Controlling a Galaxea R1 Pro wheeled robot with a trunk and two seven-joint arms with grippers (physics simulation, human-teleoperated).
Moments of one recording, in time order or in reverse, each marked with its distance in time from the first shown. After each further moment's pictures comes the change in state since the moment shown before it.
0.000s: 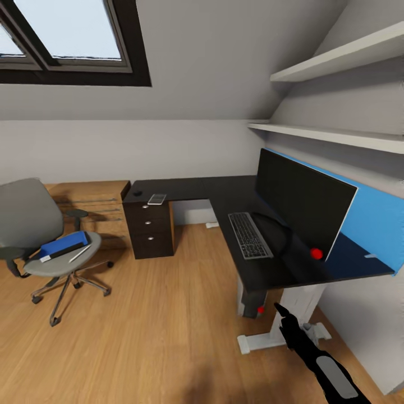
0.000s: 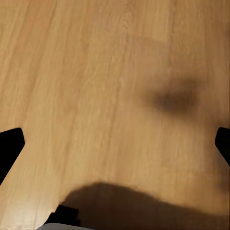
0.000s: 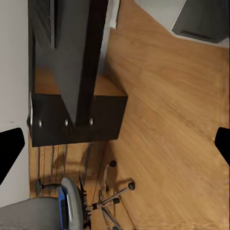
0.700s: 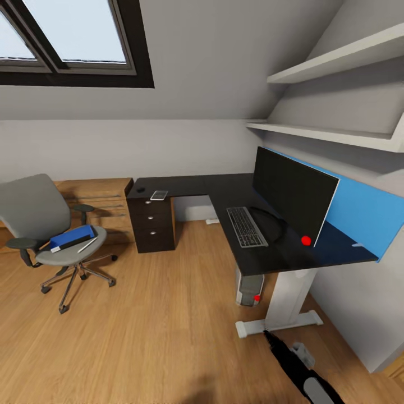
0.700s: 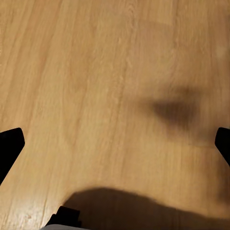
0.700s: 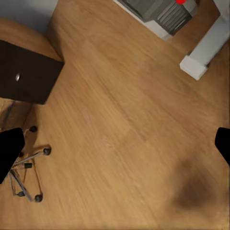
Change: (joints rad) left arm 0.000 0.005 0.000 0.001 0.000 -0.002 -0.004; right arm 0.000 0.046 0.044 0.181 0.373 -0.168 0.004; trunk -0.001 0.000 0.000
